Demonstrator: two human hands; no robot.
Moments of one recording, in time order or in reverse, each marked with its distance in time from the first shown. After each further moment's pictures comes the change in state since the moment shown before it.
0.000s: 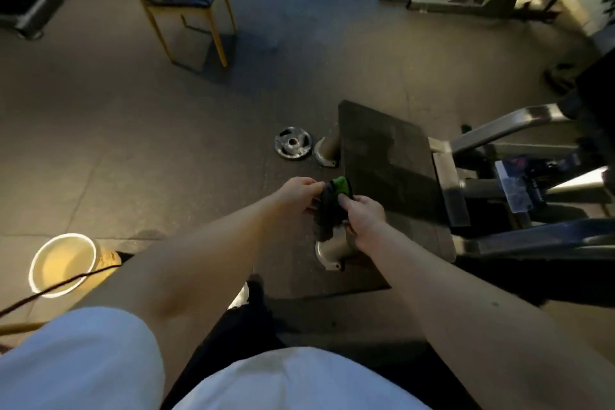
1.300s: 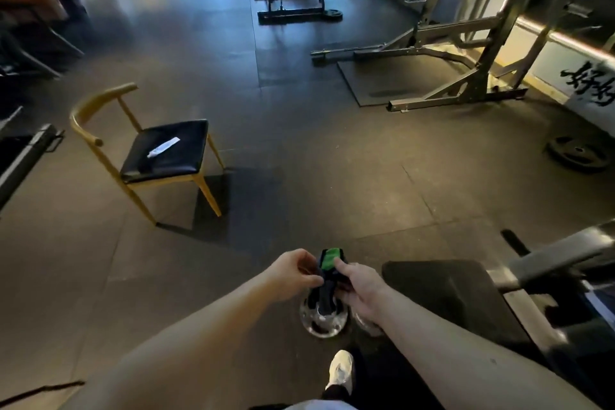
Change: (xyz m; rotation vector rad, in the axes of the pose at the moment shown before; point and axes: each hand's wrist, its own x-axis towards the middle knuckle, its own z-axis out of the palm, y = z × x) left_hand 0.392 0.321 -0.379 0.565 -0.059 0.282; right_hand 0.381 -0.419 0.263 0.390 -0.164 0.028
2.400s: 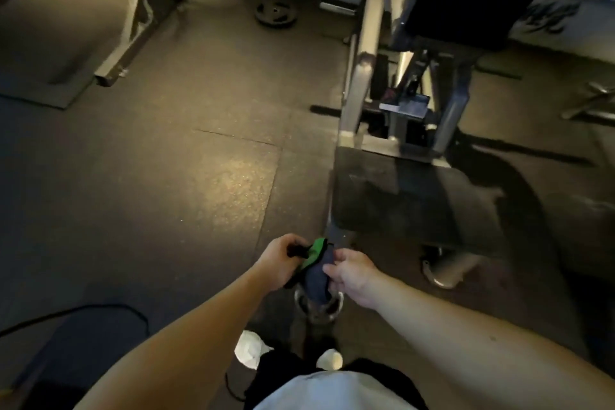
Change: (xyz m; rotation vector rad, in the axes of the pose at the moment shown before) left_hand 0.417 0.054 -0.152 0.390 -0.881 0.415; right_hand 0.229 -0.141 0.140 0.668 0.763 -0.015
